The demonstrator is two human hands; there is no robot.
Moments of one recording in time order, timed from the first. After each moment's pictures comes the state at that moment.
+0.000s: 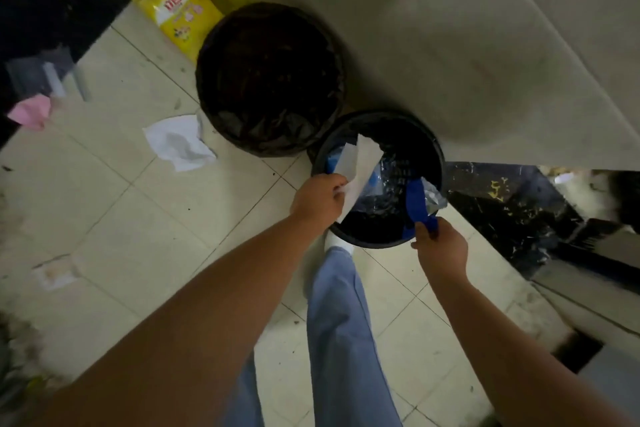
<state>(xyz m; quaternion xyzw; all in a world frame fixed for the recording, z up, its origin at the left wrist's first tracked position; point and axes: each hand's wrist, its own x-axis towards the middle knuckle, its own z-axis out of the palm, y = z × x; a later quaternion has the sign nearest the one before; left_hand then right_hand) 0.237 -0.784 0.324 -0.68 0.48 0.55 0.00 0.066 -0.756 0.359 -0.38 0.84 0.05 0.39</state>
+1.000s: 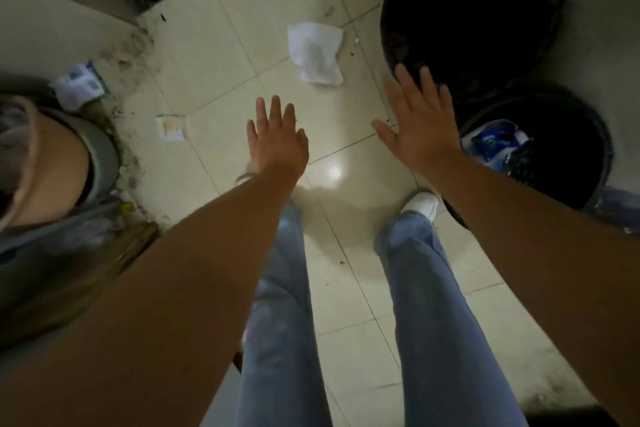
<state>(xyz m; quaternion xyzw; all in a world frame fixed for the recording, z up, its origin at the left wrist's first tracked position) 0.425 -0.645 0.316 -0.87 0.33 0.32 0.17 0.282 -0.771 0.332 -0.85 0.36 0.26 0.27</state>
